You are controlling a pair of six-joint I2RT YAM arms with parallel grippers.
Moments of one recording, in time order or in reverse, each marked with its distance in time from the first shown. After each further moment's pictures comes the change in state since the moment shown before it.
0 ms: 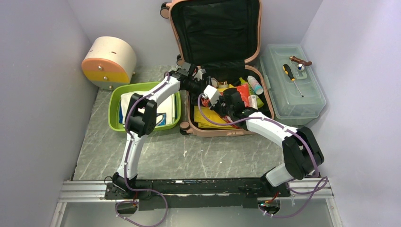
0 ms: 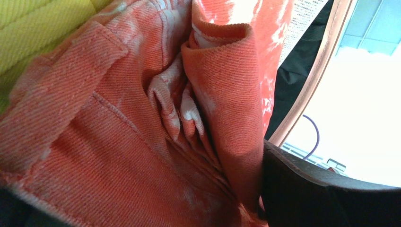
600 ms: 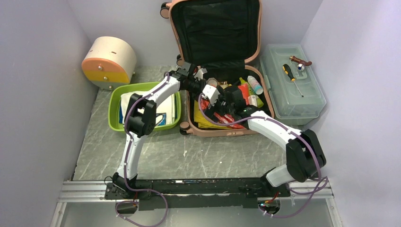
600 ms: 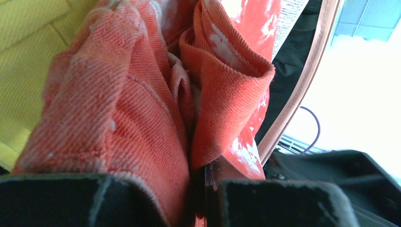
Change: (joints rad) left arm -0.005 -0.018 -0.008 0.015 0.031 0.028; right arm -0.006 -0.016 0.027 -0.058 -0.090 -0.024
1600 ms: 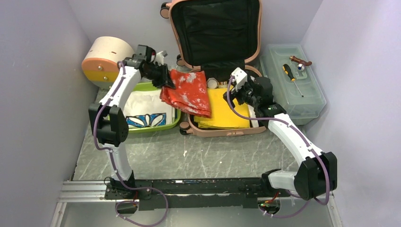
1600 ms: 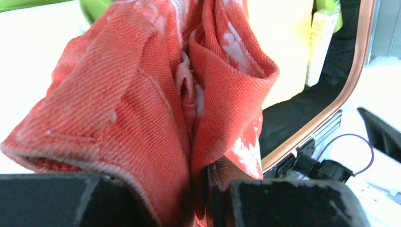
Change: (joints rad) left arm 0.286 -0.369 -0.132 -0.249 -0.201 0.295; right arm -0.256 -0.223 0.019 -0.008 -0.134 0.104
